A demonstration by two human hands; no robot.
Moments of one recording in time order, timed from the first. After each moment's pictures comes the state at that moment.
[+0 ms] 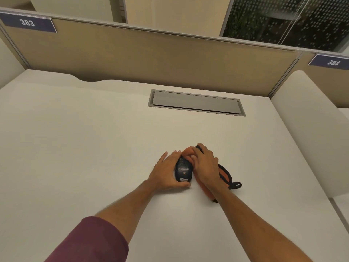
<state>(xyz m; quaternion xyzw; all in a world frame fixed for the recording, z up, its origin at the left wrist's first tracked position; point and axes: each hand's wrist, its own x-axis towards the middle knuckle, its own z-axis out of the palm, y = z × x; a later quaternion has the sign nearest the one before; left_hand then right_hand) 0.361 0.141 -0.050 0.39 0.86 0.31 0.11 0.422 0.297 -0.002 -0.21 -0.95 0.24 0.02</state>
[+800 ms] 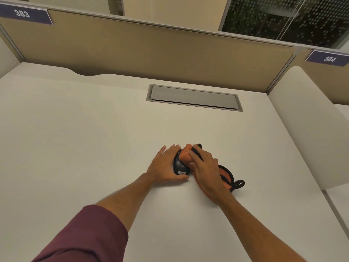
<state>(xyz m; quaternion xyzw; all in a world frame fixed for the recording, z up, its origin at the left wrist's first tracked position) 0.364 0.141 -0.050 0.38 0.86 0.32 0.11 0.468 0.293 -0.009 -0.08 -0.98 0.15 0.09</state>
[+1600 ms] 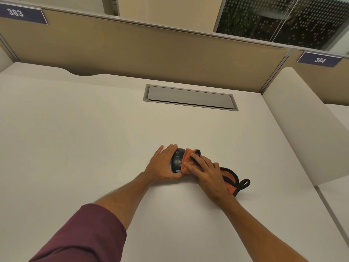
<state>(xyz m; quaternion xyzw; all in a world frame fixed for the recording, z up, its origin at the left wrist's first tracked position) 0.362 0.141 -0.052 0.39 0.85 0.33 0.10 0.499 0.307 -0.019 0.03 -0.99 0.04 0.10</state>
